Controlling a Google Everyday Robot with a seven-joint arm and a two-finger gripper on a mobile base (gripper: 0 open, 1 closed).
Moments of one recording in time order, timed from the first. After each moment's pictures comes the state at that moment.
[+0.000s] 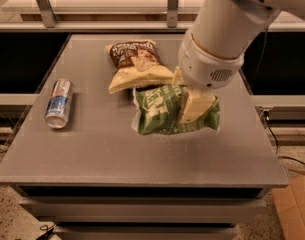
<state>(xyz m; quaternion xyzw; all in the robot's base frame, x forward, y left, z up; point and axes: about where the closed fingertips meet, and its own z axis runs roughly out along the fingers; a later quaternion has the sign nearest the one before) 0.436 -0.061 0.925 -0.78 0.61 0.03 0.13</state>
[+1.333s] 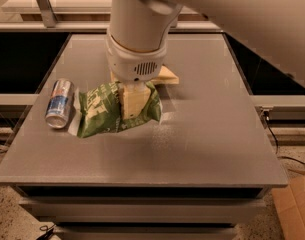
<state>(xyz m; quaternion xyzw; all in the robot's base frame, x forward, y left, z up) 0.444 0.050 0.931 -0.83 0.54 0.02 0.13</state>
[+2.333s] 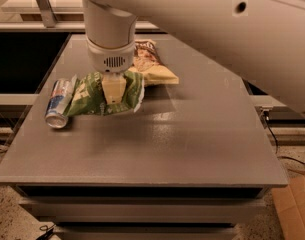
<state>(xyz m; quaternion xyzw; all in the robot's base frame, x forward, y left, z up) 0.509 0.087 0.908 -0.79 0.60 -0.02 0.12</state>
